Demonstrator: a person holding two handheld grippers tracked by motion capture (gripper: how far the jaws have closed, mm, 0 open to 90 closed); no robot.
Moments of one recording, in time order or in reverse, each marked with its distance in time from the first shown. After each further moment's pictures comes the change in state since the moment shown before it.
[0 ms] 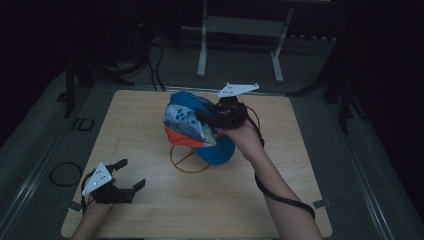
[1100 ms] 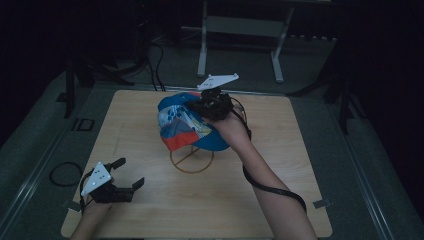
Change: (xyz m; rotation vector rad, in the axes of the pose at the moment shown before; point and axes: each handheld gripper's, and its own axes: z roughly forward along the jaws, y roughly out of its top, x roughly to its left) left arm 0.000 0.004 -0.002 -0.006 0.031 0.013; right arm 0.014 0.029 0.024 0.045 -0.049 -0.089
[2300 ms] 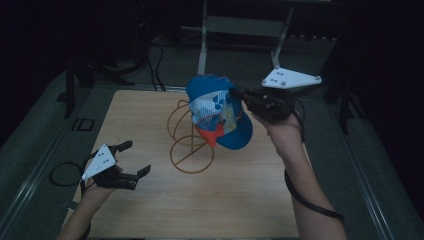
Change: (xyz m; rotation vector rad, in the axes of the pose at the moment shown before) left arm -0.006 0.063 0.006 -0.026 -0.053 0.113; right arm -0.005 0.003 -0.138 -0.226 -0.125 -0.042
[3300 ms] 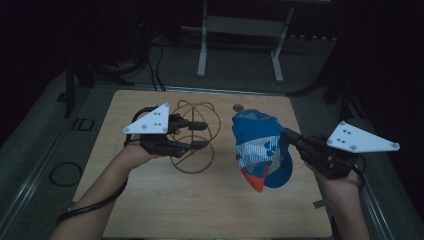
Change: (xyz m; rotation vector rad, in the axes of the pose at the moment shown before) left arm -0.043 0.172 0.073 -0.088 -0.538 0.240; right arm 0.017 -0.067 -0.125 -0.014 -0.071 -0.020
